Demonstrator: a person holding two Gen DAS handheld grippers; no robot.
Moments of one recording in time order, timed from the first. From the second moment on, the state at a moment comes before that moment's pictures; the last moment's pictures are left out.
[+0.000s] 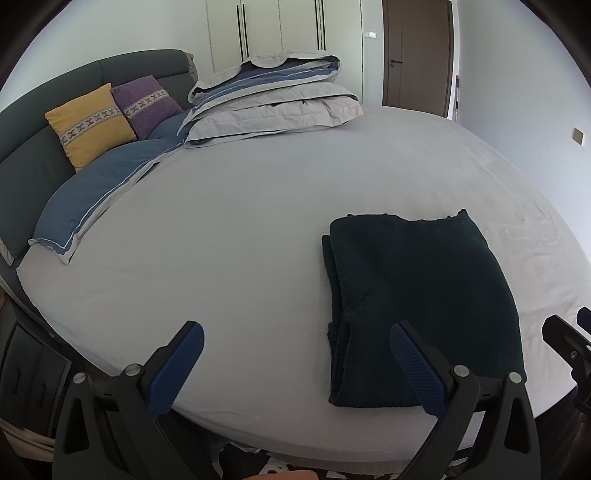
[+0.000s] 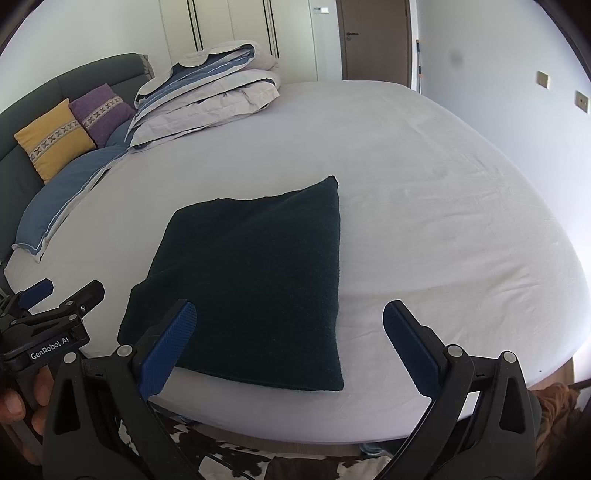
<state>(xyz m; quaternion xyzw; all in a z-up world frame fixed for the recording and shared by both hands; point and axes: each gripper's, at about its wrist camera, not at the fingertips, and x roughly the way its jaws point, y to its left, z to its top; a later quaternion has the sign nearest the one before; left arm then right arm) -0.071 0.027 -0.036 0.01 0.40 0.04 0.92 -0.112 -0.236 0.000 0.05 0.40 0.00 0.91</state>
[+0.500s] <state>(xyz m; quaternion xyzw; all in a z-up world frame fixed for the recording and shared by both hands) -0.072 0.024 -0.035 0.01 0.40 0.04 0.92 -0.111 -0.235 -0.001 0.05 0.40 0.00 0.91</state>
